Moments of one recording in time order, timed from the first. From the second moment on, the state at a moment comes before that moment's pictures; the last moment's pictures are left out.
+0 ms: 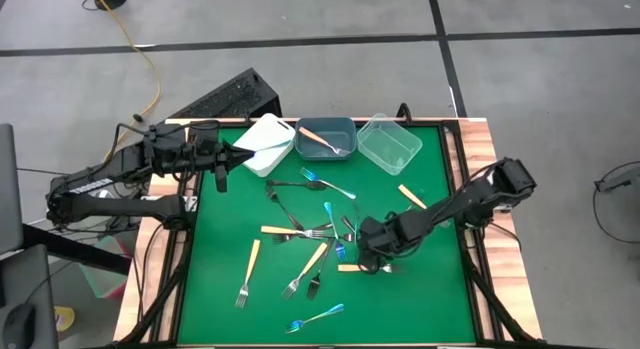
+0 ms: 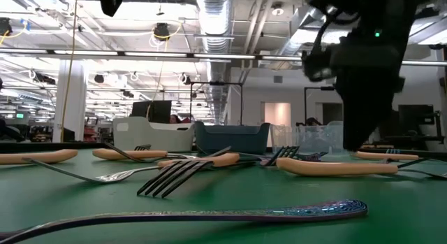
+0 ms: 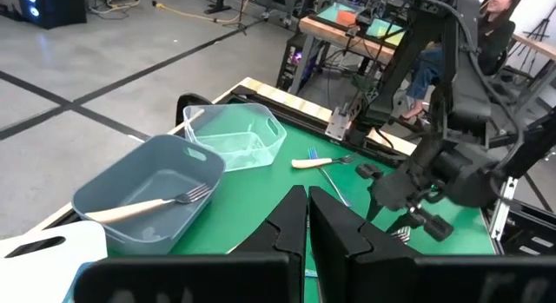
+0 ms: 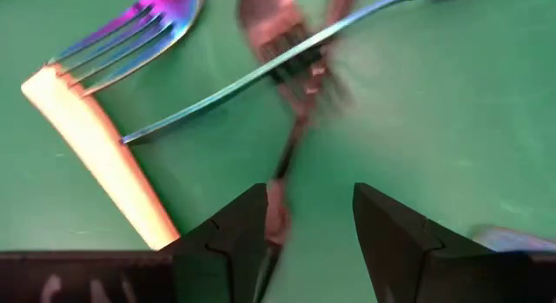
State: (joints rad) left arm 0.27 0.73 0.96 -0.50 -0.01 -0.27; right arm 0.36 1.68 0.98 -0.61 0.16 0.94
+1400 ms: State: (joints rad) left arm 0.27 0.73 0.96 -0.51 -0.04 -0.25; right arm 0.24 1.80 0.98 -0.60 0.05 0.81
